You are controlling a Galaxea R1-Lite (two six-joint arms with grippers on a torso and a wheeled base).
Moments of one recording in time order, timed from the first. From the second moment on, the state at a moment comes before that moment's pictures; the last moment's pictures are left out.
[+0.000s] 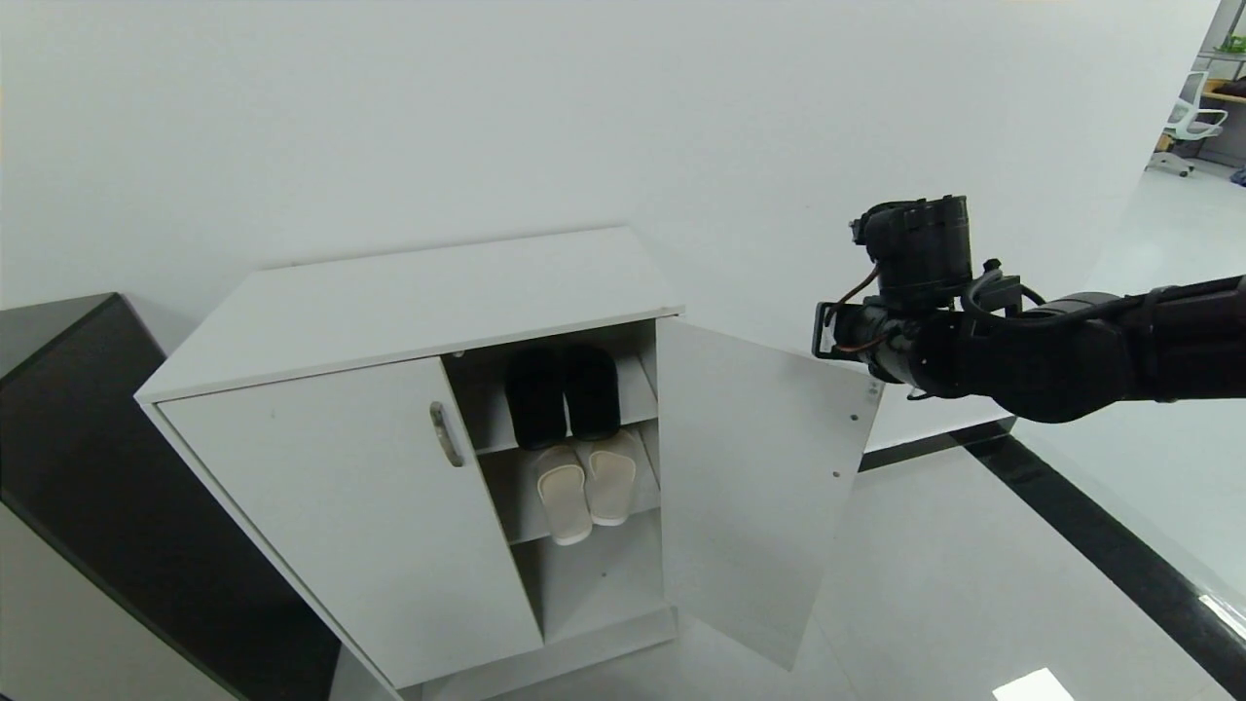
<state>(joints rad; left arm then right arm) 0.00 0.00 0.00 0.00 0.04 -0.02 0.52 1.95 -1.46 -0.17 -0.53 0.26</state>
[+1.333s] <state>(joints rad) 0.00 0.00 0.00 0.00 0.04 -0.02 0.60 1.97 -1.36 -0.16 -0.53 0.29</state>
